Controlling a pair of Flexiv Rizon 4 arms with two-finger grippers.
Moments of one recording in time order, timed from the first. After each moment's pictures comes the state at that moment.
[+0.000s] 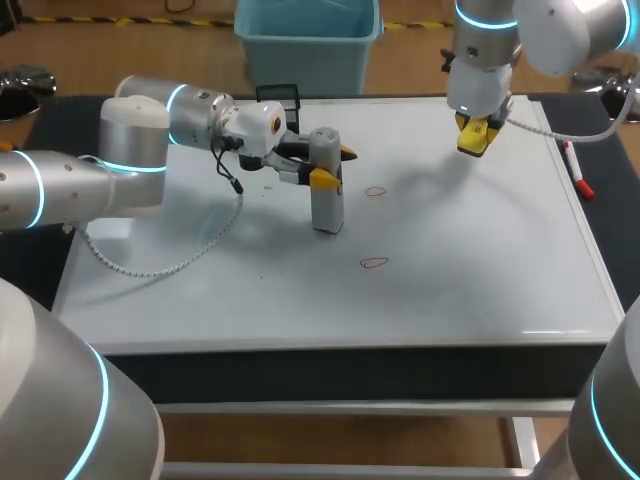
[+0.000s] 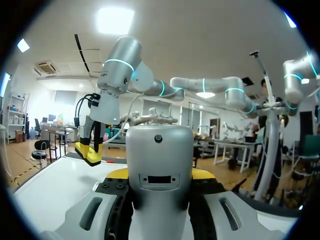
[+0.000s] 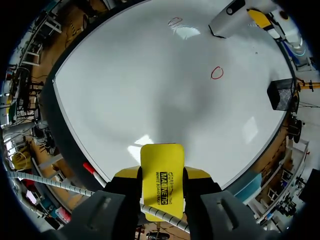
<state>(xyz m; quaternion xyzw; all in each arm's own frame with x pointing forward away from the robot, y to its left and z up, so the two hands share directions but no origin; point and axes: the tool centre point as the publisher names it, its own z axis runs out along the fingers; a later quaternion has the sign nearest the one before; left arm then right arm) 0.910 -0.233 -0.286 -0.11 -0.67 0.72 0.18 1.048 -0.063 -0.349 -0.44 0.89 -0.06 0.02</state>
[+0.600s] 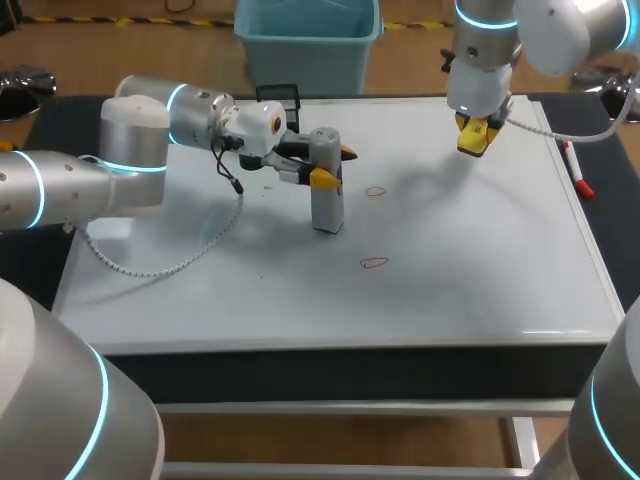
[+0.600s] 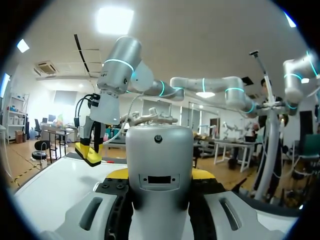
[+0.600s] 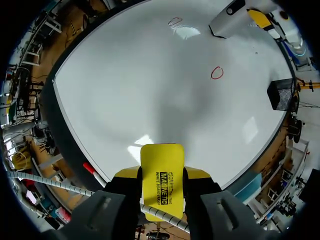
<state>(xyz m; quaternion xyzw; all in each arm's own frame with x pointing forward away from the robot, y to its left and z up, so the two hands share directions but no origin) 0.912 -0.233 -0.285 -0.11 -0.67 0.72 0.18 1.048 -0.063 -0.349 -0.44 0.89 -0.06 0.02</state>
